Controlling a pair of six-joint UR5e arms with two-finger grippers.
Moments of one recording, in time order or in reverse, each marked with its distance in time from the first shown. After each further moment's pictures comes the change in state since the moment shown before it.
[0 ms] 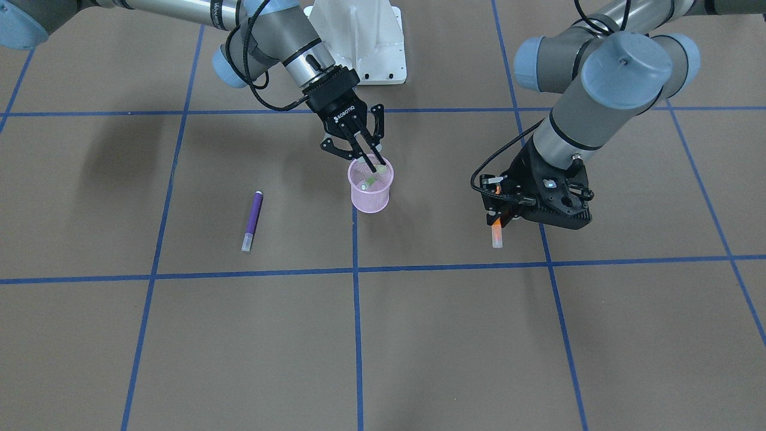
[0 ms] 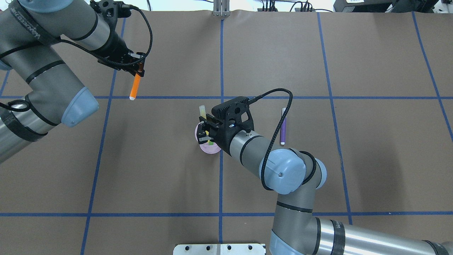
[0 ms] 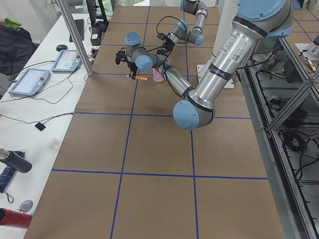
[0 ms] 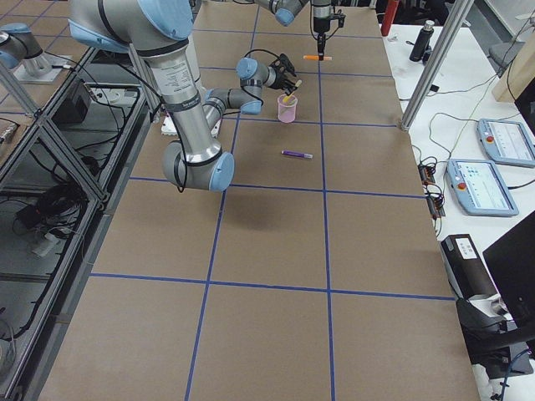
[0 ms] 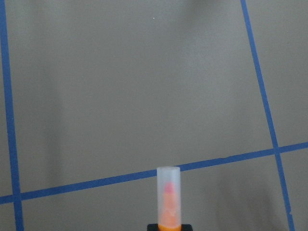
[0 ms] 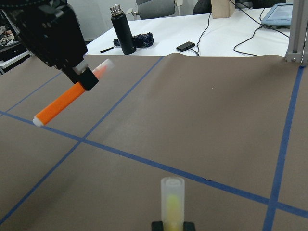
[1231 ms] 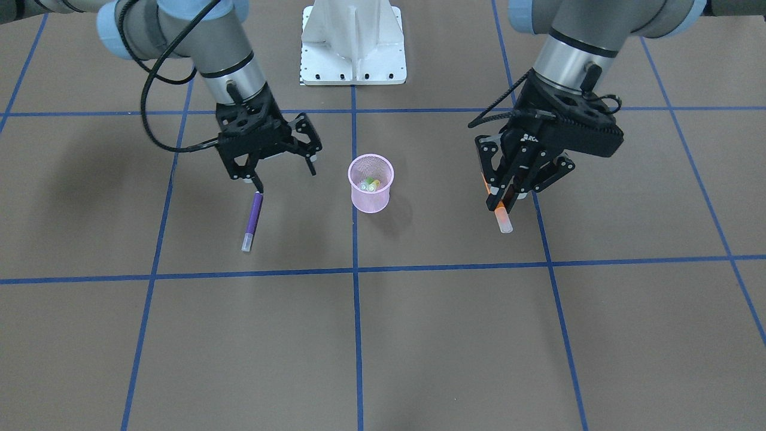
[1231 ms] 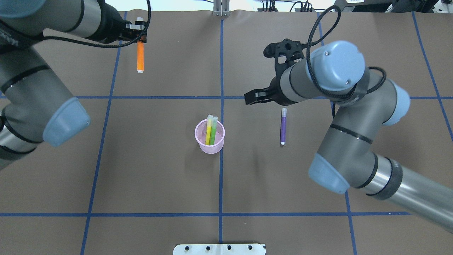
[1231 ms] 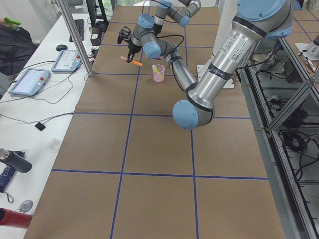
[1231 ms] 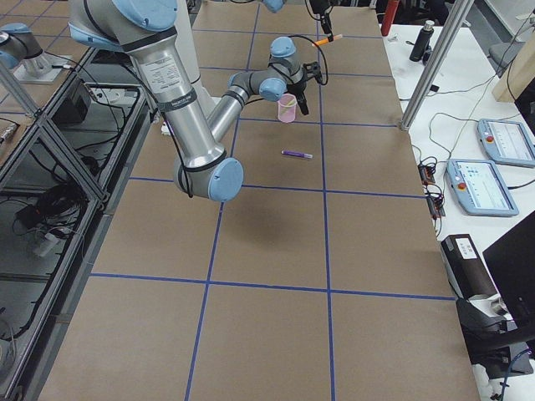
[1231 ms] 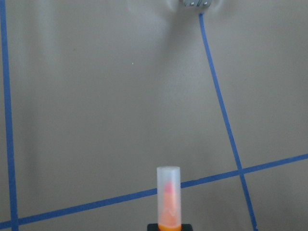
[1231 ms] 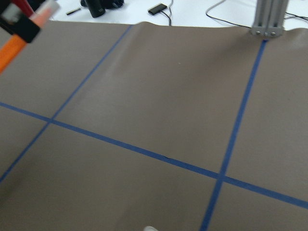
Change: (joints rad) left arm 0.065 -0.007 -0.246 -0.017 0.409 -0.202; right arm 0.380 -0.053 0.218 -0.731 0.669 0.114
